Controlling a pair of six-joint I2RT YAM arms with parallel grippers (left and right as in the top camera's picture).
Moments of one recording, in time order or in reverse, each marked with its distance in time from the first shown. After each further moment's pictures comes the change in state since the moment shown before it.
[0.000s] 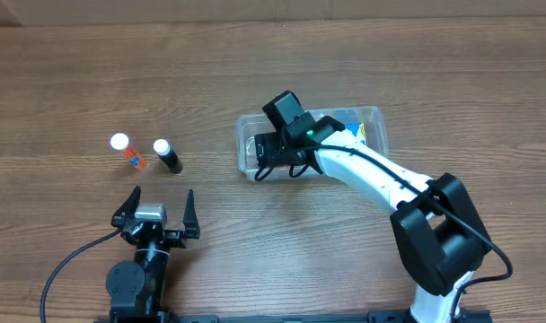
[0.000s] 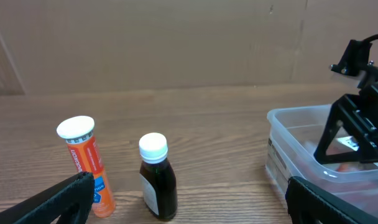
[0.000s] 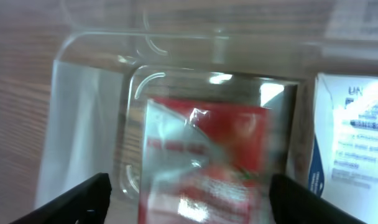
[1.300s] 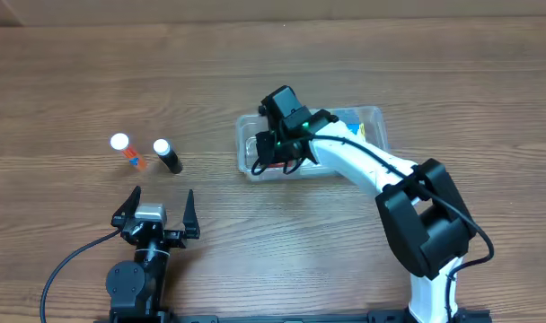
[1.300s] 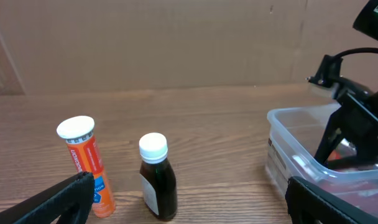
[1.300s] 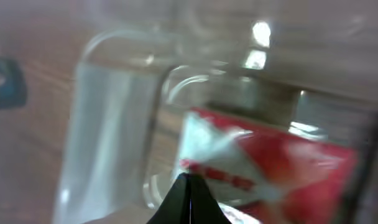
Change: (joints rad) left arm 0.000 0.000 0.000 0.000 0.000 0.000; right arm -0.034 0.099 0.066 0.023 -0.199 -0.077
